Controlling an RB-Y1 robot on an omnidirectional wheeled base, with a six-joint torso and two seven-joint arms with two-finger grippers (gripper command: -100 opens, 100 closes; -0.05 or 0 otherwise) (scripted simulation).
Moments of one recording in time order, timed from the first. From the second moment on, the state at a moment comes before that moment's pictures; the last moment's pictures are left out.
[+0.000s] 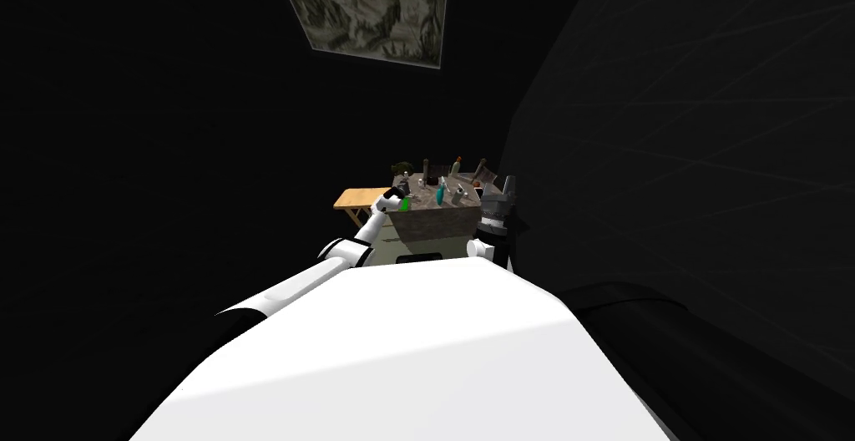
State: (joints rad) left arm -0.57 0.13 -0.21 -1.15 0.23 0.31 0.27; right arm 0.53 0.05 0.00 -2.35 -0.08 -0.46 0.03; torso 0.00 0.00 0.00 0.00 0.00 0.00
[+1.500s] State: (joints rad) left arm -0.91 0.11 -0.27 -0.76 0.30 0.64 0.31; right arm 0.53 0.05 0.00 -2.35 -0.08 -0.46 0.03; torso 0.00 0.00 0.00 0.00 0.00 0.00
